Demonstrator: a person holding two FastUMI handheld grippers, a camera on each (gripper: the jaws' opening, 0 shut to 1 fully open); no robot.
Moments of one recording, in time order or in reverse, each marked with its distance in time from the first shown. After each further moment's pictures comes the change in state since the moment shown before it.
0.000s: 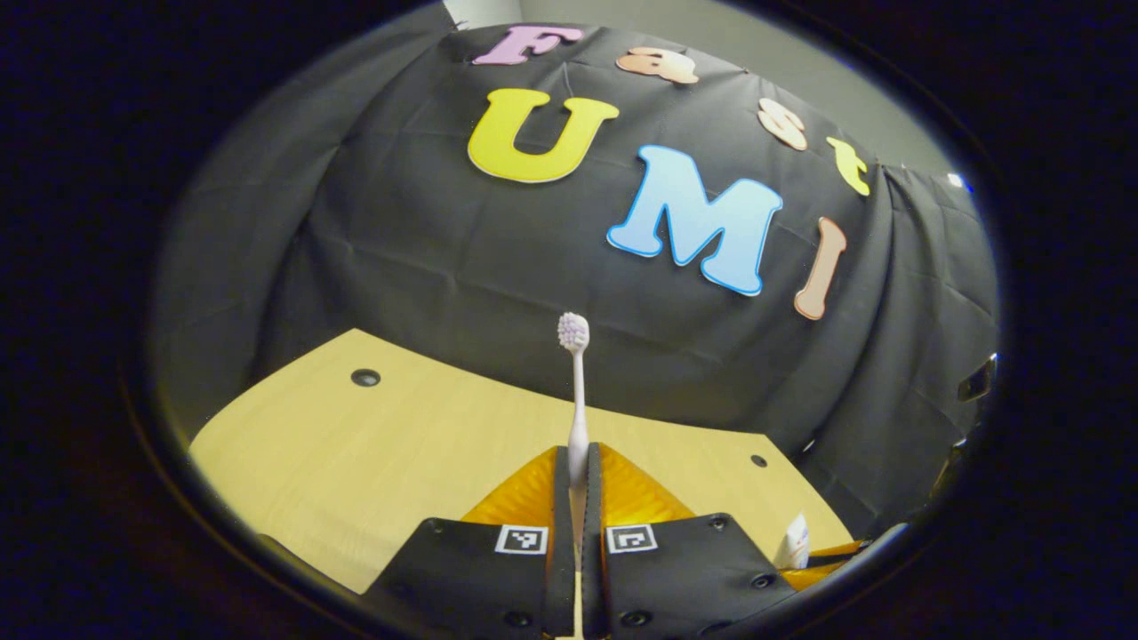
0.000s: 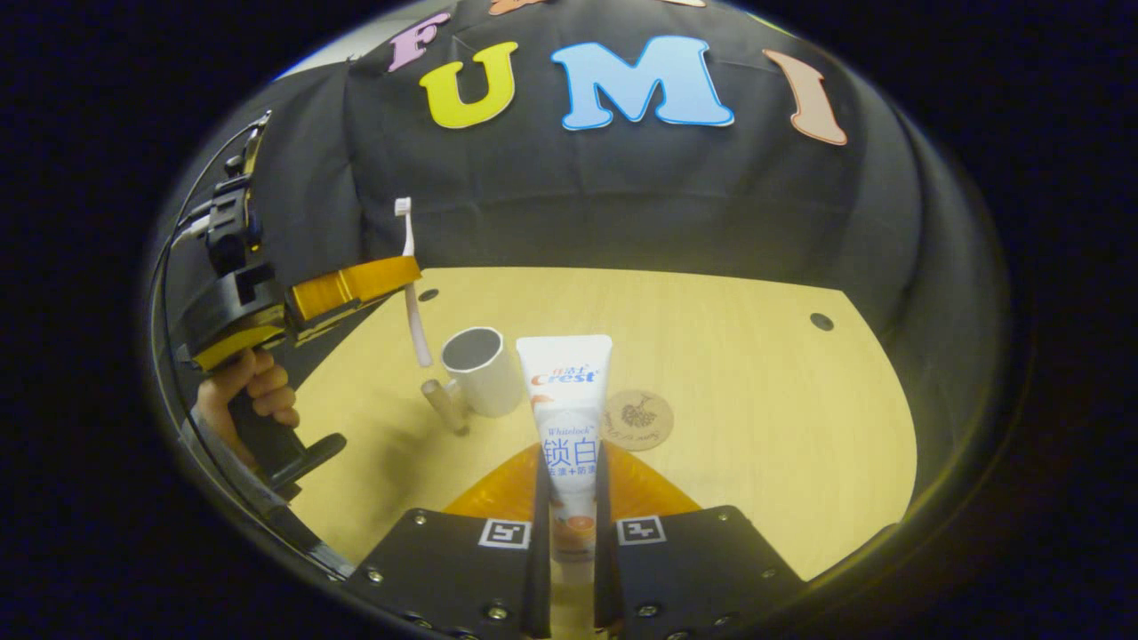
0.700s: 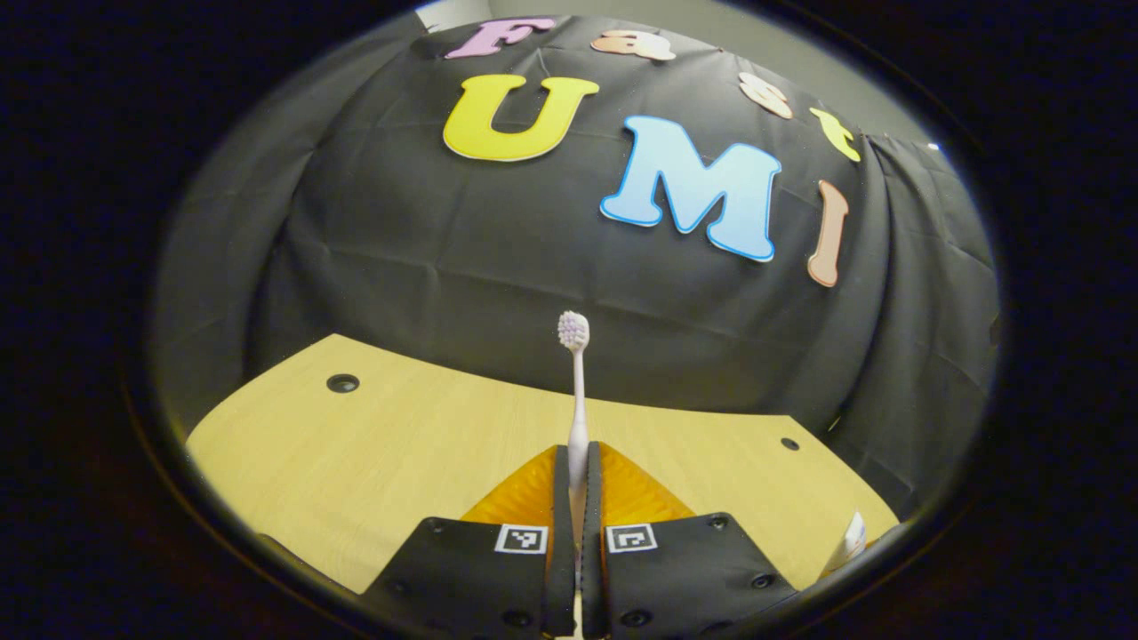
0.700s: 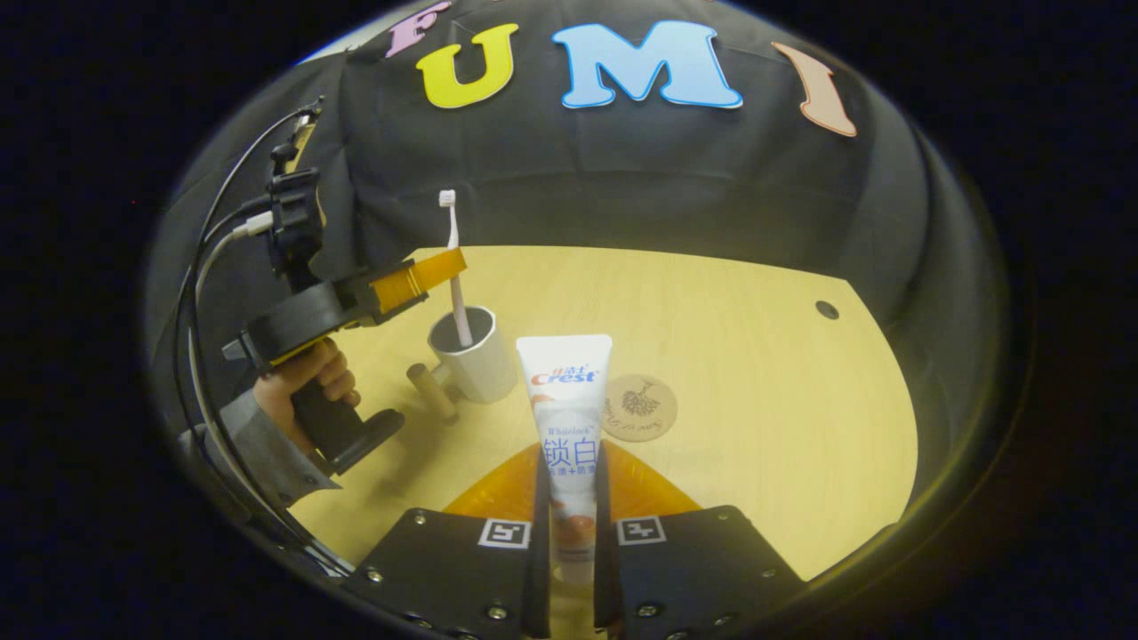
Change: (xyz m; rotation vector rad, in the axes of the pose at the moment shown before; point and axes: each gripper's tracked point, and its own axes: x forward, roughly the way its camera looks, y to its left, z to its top) left arm 0.068 0.017 -0.052 0.084 0.054 0.004; right arm 0.012 0.000 -0.011 -0.007 0.060 -0.007
